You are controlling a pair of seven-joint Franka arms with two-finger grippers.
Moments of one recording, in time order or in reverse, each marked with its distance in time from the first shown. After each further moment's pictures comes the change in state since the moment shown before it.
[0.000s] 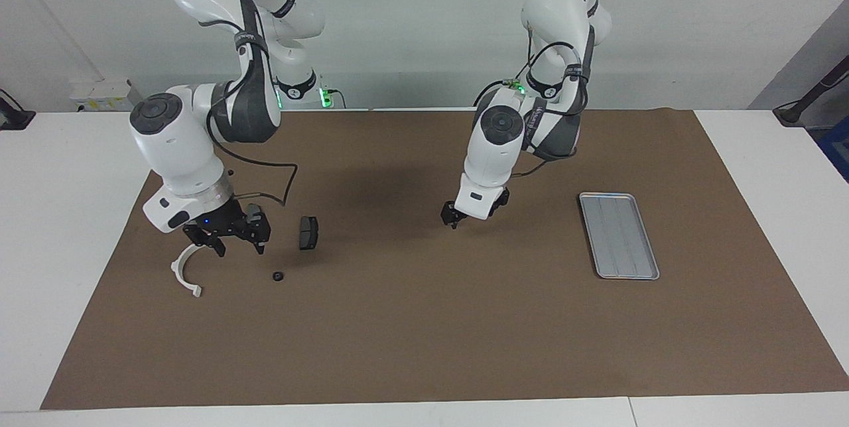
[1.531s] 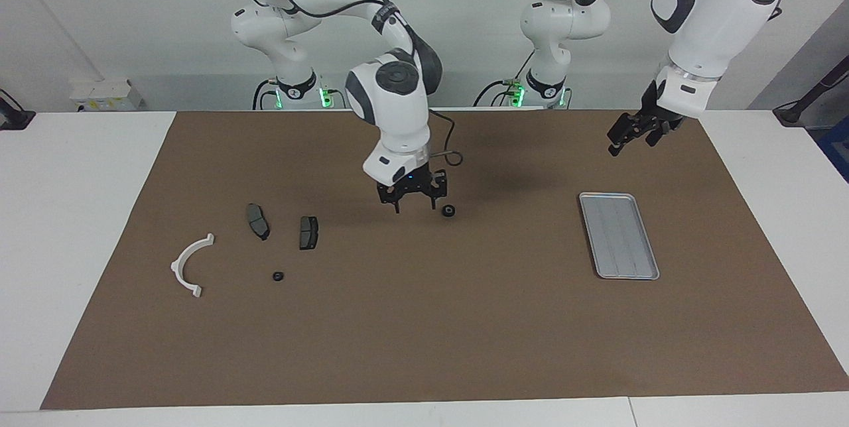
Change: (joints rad) left arm 0.501 -0.501 0.006 -0.097 -0.014 -0.359 0.530; right arm 0.466 -0.084 -0.007 0.026 0.000 -0.136 0.469
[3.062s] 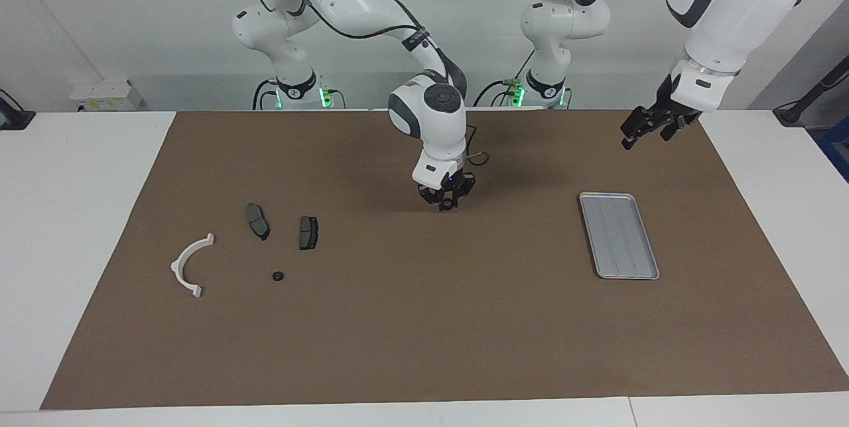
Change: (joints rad) left arm 0.064 -0.009 0.006 0.039 0.023 -0.079 0.117; right arm 0.197 0.159 0.023 -0.105 0.004 0.234 0.042
